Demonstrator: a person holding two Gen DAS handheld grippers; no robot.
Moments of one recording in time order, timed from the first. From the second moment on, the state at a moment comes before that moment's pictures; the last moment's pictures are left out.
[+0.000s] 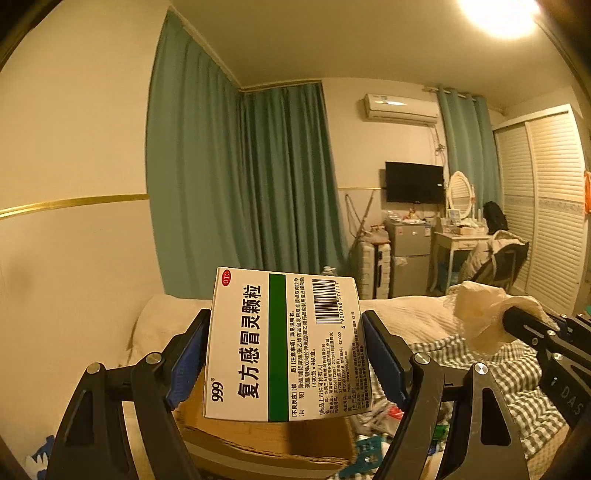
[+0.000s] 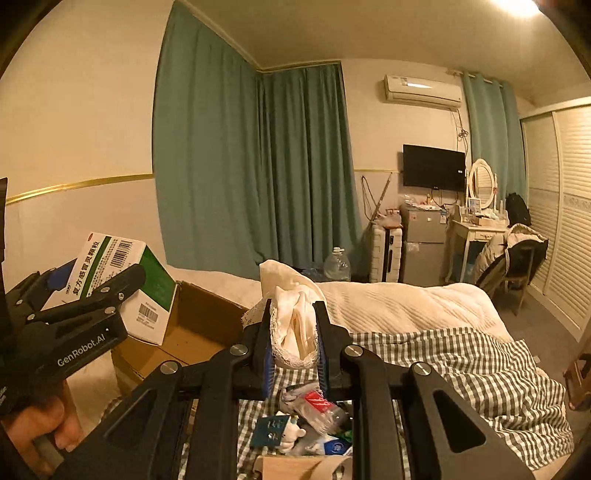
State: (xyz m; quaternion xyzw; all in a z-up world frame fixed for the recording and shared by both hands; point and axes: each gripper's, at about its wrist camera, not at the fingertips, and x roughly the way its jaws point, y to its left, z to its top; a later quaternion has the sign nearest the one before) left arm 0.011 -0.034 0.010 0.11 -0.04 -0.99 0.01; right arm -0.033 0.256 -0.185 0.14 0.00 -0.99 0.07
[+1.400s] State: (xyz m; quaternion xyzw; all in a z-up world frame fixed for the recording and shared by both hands) left arm -0.074 -0.085 -0.088 0.21 -0.07 -0.97 0.07; right arm -0.171 0.170 -0.297 0.26 -0.02 -0.95 0.17
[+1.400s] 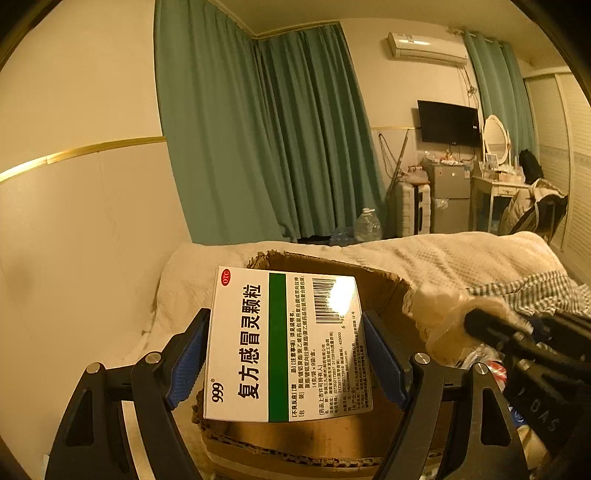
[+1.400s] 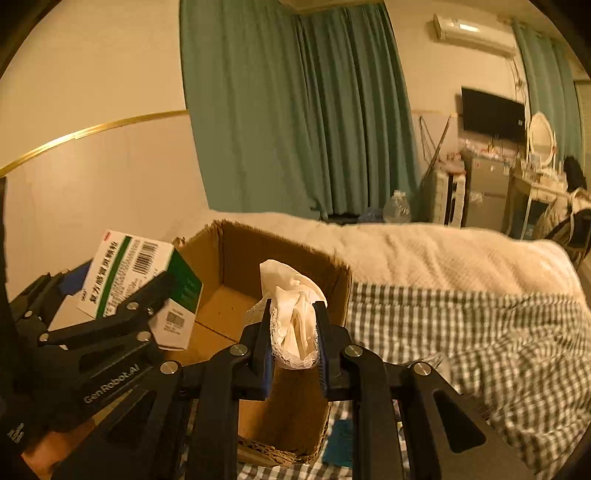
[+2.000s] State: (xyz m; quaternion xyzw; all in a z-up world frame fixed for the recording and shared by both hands) left arm -0.095 -0.068 -0.083 0.23 -0.11 -0.97 0.05; right arm -0.202 0.149 -0.331 0.32 -0.01 -0.93 0.18
